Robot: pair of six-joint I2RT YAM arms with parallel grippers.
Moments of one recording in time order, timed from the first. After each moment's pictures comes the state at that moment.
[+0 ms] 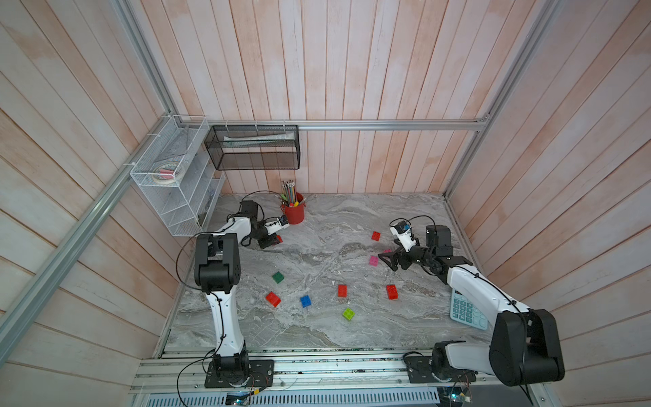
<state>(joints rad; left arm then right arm) 0.02 2.16 1.56 -0.59 0.47 1.09 0.12 1.31 0.77 -0.16 -0.59 -0.34</state>
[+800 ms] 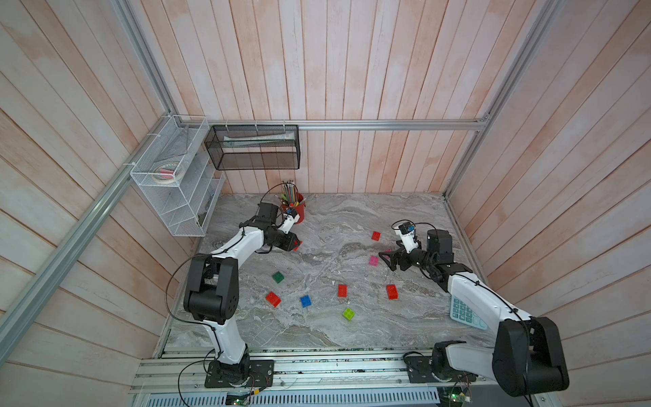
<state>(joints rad) -0.22 1.79 1.26 -0.50 0.41 0.16 0.14 1.25 0.68 -0.03 -0.53 -0.17</state>
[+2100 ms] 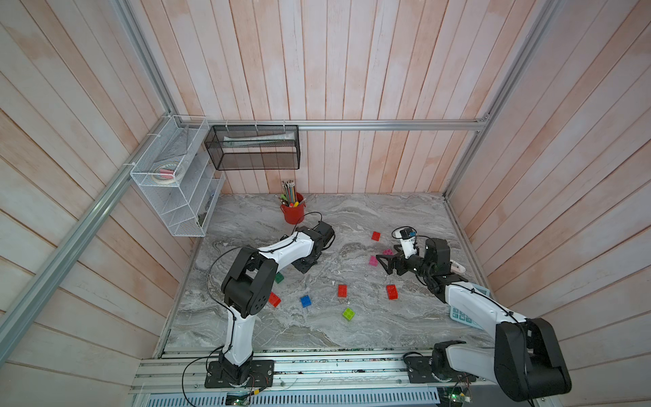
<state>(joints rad) -0.61 2.04 1.51 -0.92 -0.33 -1.52 0.16 1.23 0.54 0.18 -0.53 -0.03</state>
